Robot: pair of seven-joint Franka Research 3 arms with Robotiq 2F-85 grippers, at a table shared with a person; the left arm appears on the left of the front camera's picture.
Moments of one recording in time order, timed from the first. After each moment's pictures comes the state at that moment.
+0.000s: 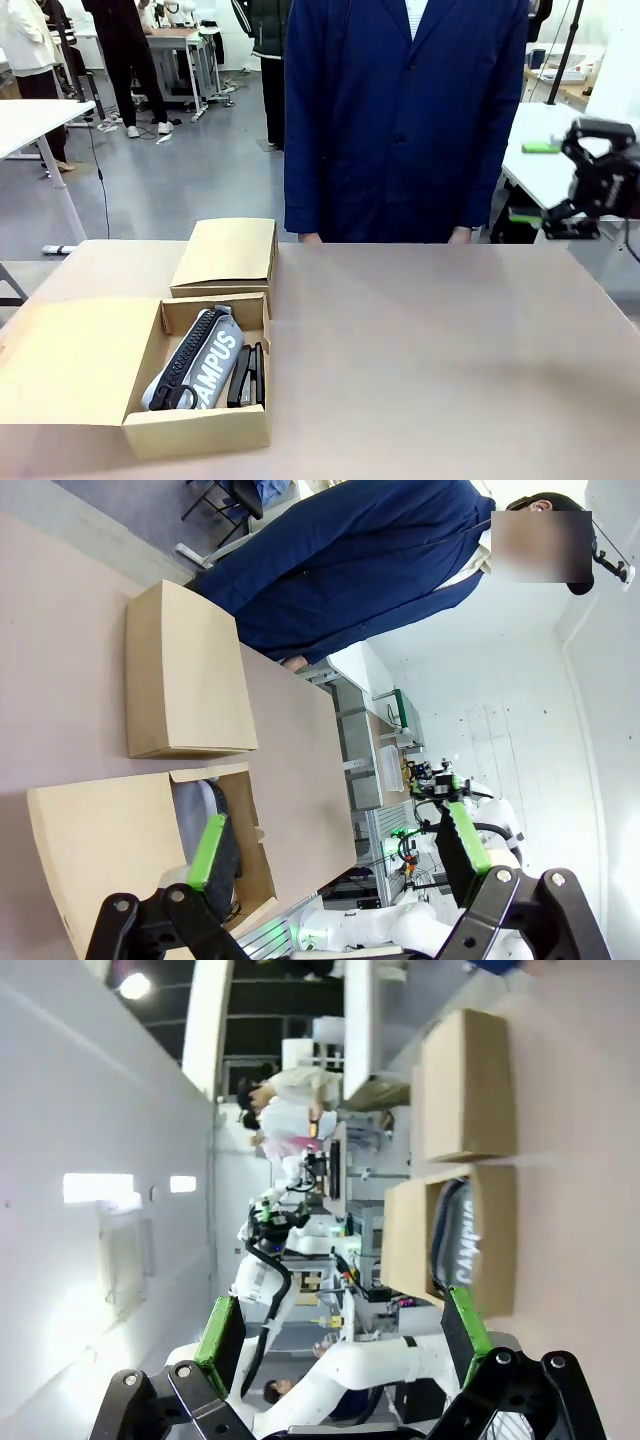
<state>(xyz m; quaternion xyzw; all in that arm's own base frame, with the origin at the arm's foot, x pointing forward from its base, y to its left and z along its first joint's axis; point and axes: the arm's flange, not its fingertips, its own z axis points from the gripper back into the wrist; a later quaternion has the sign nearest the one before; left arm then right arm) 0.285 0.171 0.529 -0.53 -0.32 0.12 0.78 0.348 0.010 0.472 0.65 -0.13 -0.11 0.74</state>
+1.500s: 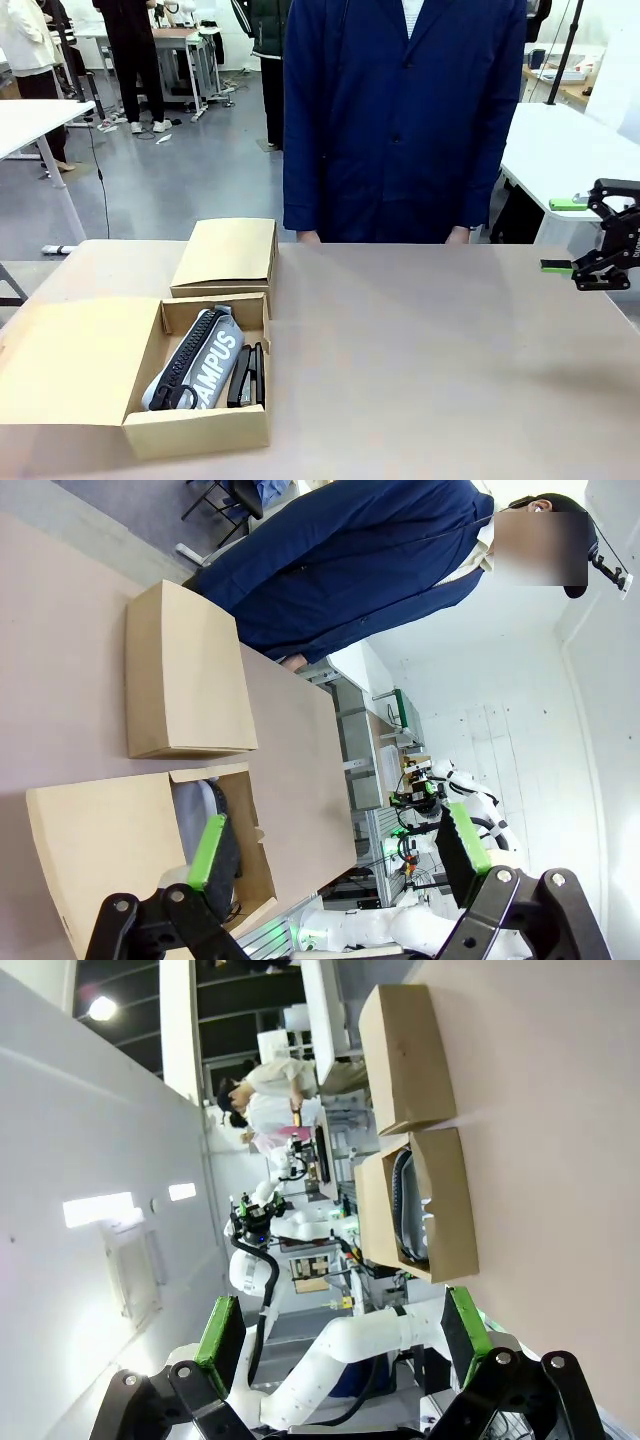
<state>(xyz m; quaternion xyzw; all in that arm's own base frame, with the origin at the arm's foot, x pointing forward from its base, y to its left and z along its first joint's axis) 0.285 0.171 0.529 -0.53 -0.32 0.12 0.78 0.345 -0.035 0.419 0.65 -0.07 -0.14 0.75</state>
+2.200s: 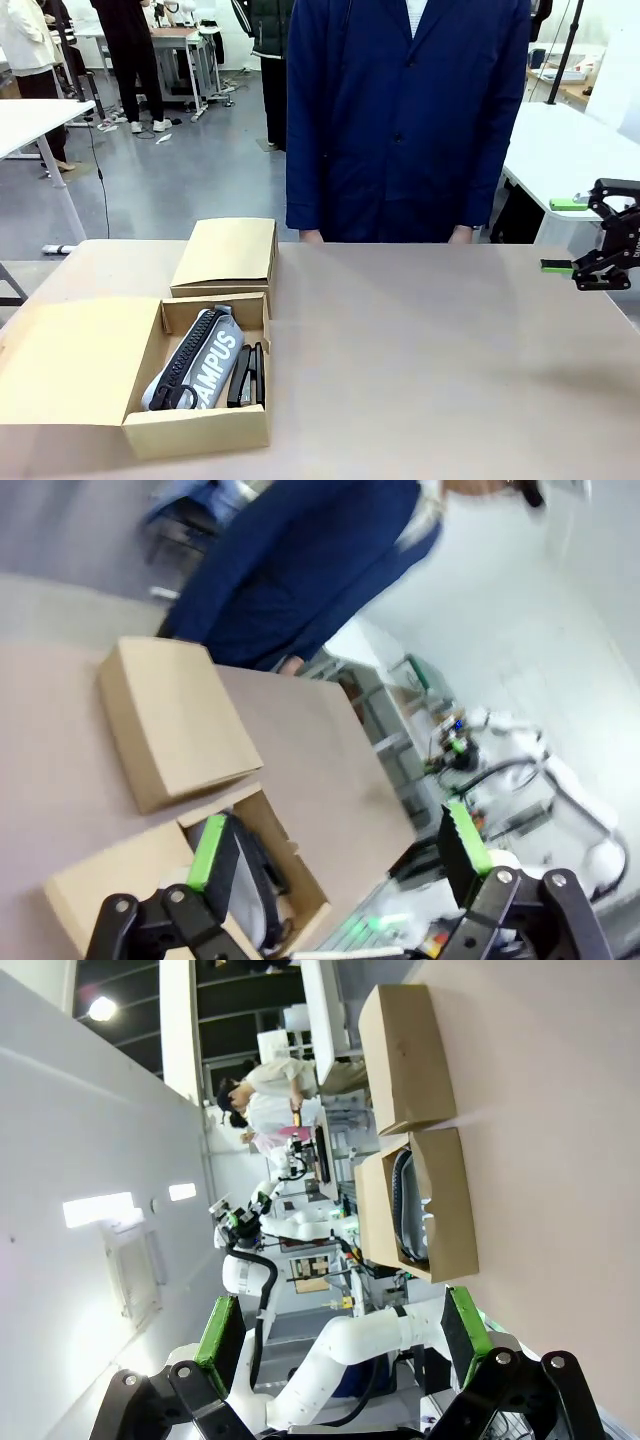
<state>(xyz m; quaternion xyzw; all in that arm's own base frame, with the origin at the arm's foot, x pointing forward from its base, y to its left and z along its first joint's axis) 0.286 0.139 0.557 -0.48 -0.40 -0.05 0.78 0.345 -0.035 0.418 0.65 -0.07 -0.14 0.75</state>
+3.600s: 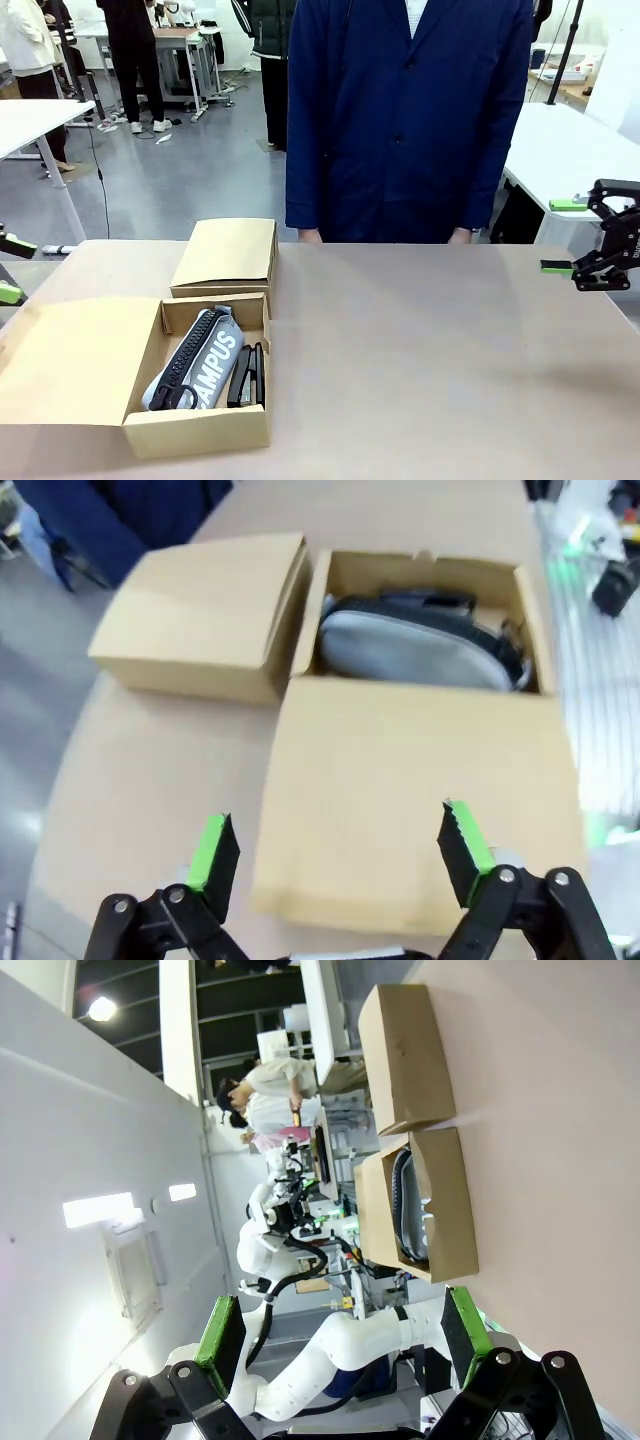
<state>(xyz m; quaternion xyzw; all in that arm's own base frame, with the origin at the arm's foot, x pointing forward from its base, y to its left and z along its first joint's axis) 0.315 0.138 0.442 -0.18 -0.39 -0.57 0.70 0.345 -0.035 0.418 0.65 -0.07 -0.14 0.75</state>
